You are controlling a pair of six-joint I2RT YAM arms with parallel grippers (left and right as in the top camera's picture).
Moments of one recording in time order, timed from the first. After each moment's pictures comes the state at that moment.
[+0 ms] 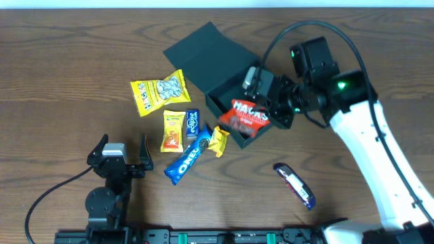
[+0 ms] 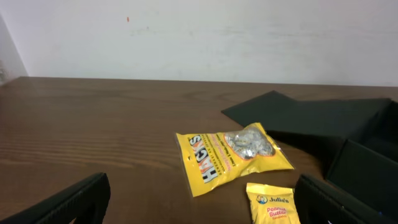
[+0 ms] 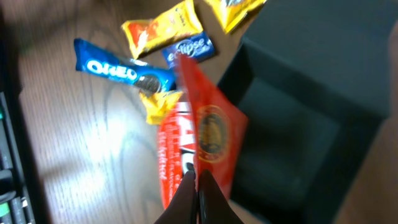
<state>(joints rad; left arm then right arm) -0.04 0.01 0.02 -0.11 0.00 -0.04 0.33 1.52 1.50 -1.14 -0.46 -0.74</state>
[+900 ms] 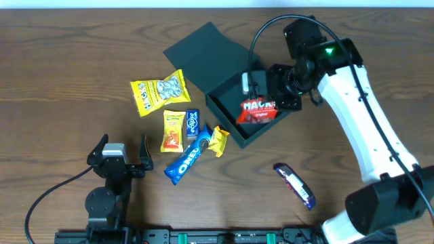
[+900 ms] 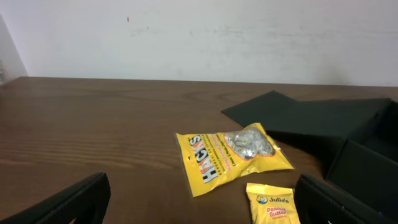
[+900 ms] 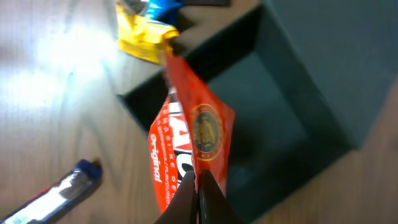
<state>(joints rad) -0.04 0.01 0.02 -0.11 0.00 -0.04 0.29 1.74 1.67 -1.31 -0.36 -1.29</state>
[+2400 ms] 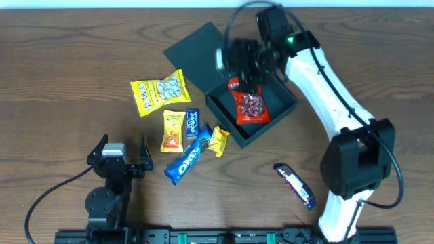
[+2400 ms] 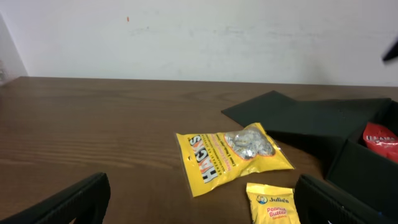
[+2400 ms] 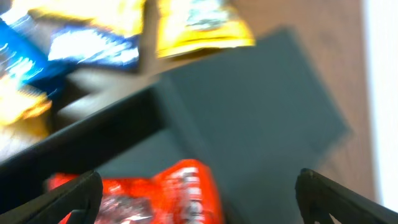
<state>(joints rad) -0.04 0.01 0.02 -0.11 0.00 -0.04 0.34 2.00 1.79 -0.86 -0.47 -1.15</state>
